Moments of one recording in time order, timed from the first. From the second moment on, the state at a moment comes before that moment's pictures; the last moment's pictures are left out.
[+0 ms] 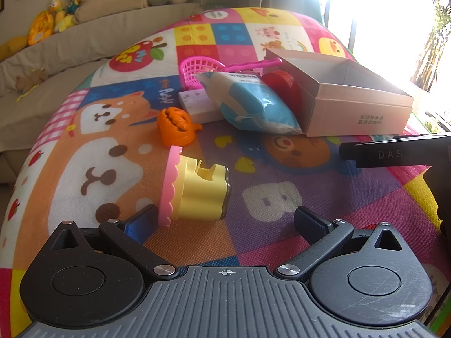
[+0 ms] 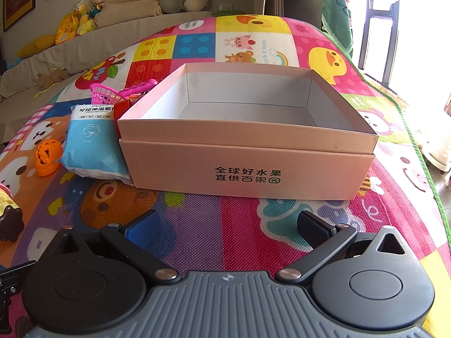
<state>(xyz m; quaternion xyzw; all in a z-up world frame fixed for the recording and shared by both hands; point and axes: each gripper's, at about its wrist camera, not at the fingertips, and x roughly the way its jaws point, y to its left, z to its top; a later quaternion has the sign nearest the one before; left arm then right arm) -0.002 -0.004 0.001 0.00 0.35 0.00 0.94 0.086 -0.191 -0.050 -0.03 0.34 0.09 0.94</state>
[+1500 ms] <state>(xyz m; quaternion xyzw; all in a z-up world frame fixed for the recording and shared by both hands) -0.007 0.022 0.034 -0.03 0.30 -0.06 0.95 0.044 -0.191 -0.044 -0.03 0.37 0.08 0.93</state>
